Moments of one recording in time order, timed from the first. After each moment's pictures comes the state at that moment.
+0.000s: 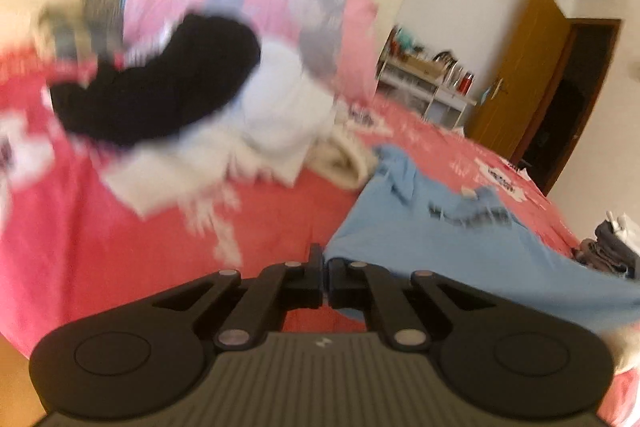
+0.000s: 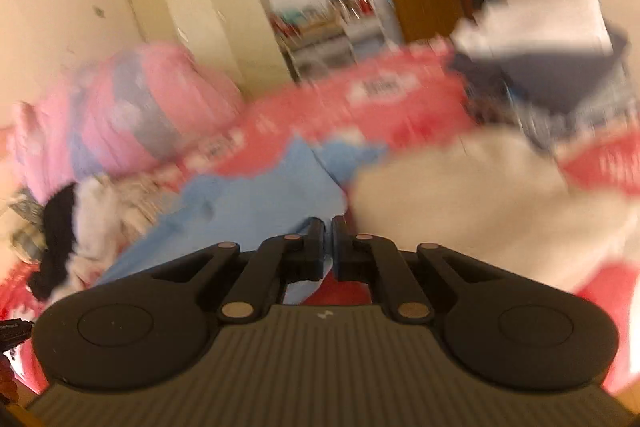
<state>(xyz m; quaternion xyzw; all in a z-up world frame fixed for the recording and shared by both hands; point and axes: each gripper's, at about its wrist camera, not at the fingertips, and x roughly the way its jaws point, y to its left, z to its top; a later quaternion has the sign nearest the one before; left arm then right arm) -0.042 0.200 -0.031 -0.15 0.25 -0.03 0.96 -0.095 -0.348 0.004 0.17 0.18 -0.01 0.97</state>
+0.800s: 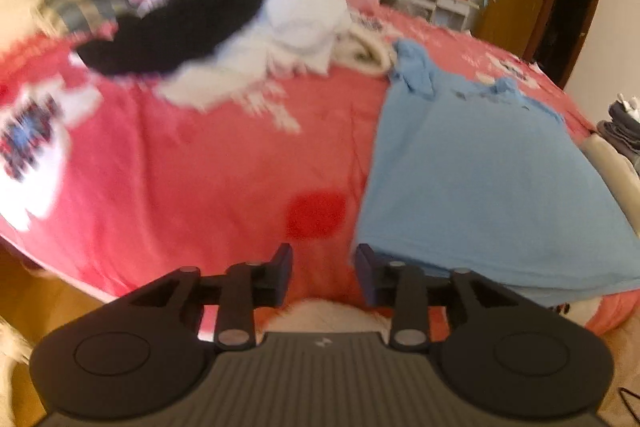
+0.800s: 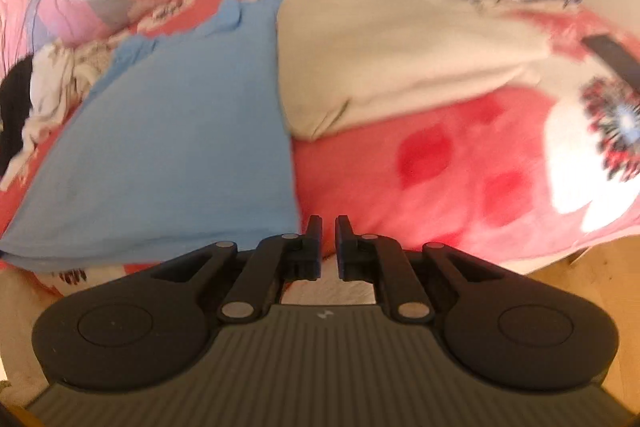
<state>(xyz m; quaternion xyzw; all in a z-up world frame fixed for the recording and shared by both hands) -0.107 0.221 -0.060 -0.06 0.36 -0.02 0.93 -0.164 -0.365 -0.072 0.14 0.37 -0.06 0.92</state>
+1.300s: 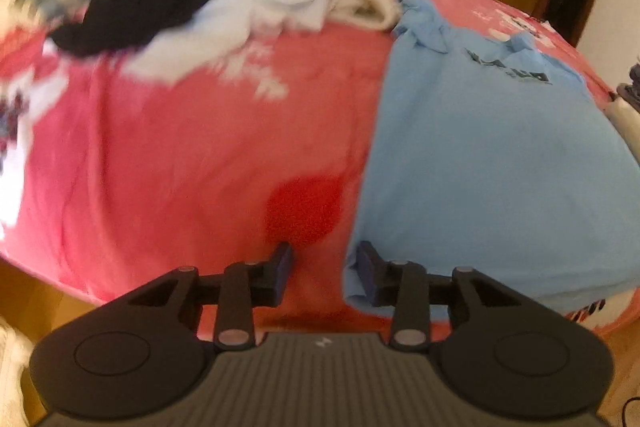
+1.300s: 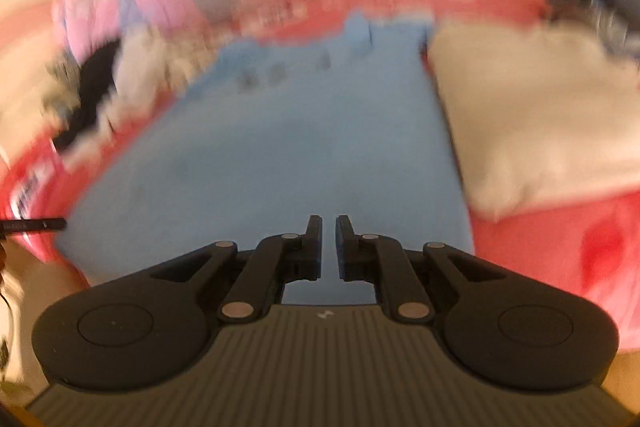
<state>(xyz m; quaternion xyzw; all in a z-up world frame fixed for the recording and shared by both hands) -0.061 0.206 -0.097 -0.06 0.43 -0.03 0.90 -0.087 -0.298 -0.107 0.10 0.39 0.08 0.91</state>
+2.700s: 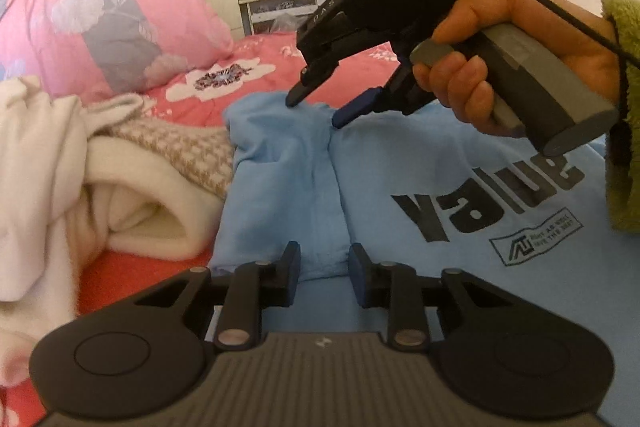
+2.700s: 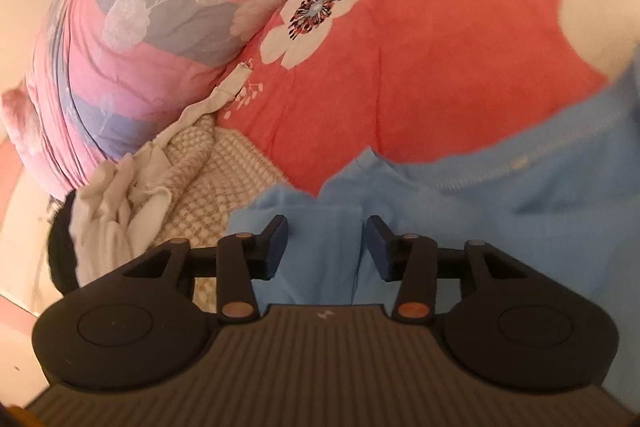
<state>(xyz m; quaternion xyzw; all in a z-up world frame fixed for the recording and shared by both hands) 0.214 0.026 -0.129 0.13 0.30 -0.16 0.93 0.392 -0.162 -0.112 0.30 0.42 0.18 0.84</state>
